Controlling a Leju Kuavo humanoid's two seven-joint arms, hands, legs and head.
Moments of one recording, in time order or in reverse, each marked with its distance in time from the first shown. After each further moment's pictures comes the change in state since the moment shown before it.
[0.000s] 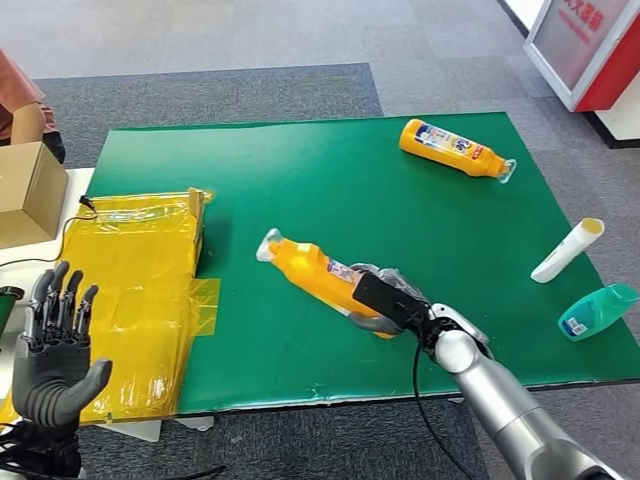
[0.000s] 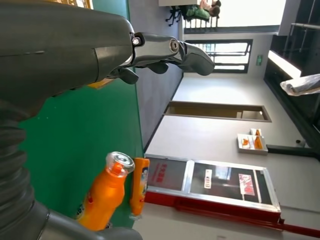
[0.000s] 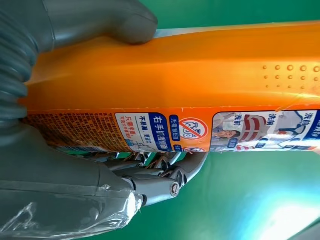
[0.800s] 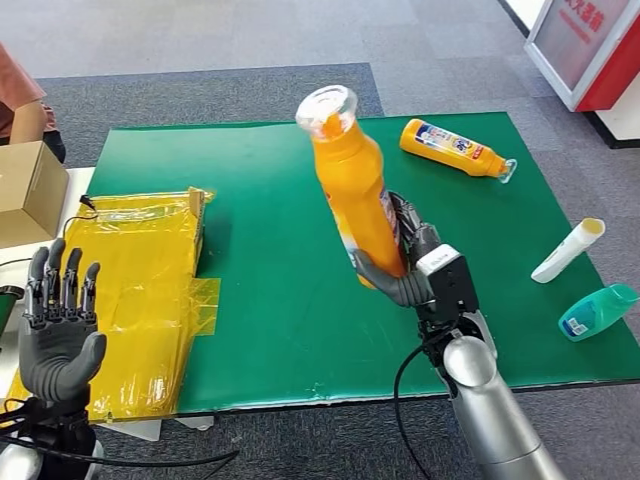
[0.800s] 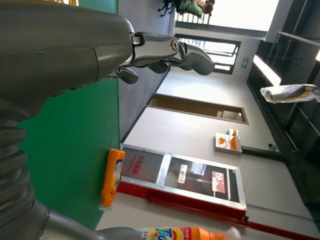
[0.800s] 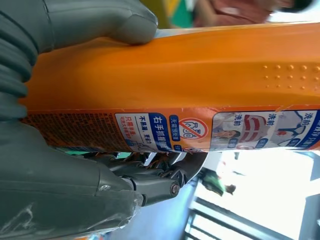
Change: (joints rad) left arm -0.098 -0.007 -0.068 0.039 0.127 0.071 0.009; right arm 0.150 0.135 -0.166 -0.426 -0.223 -0.236 -0.225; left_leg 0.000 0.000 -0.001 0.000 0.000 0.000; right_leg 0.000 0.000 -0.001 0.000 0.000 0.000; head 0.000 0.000
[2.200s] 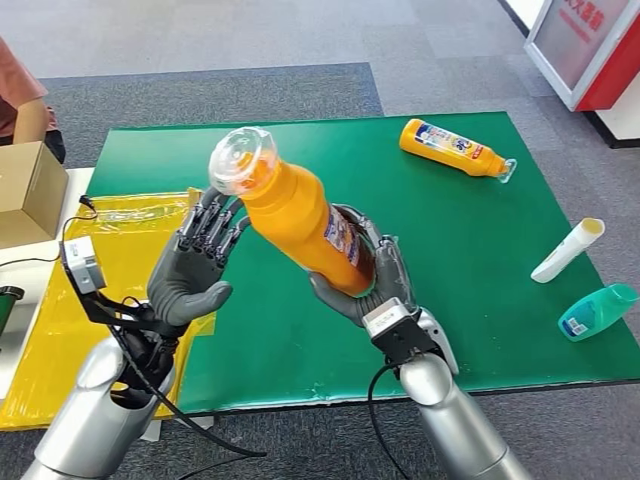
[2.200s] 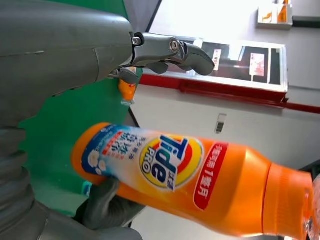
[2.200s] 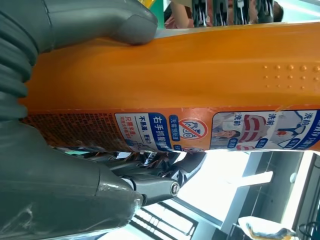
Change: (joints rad) left arm -0.433 0.068 -0.437 0.269 0.187 -0.052 0.210; right arm -0.006 0.065 0.131 0.050 0.201 -0.122 -0.196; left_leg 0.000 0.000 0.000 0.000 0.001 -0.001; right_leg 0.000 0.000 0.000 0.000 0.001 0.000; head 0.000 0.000
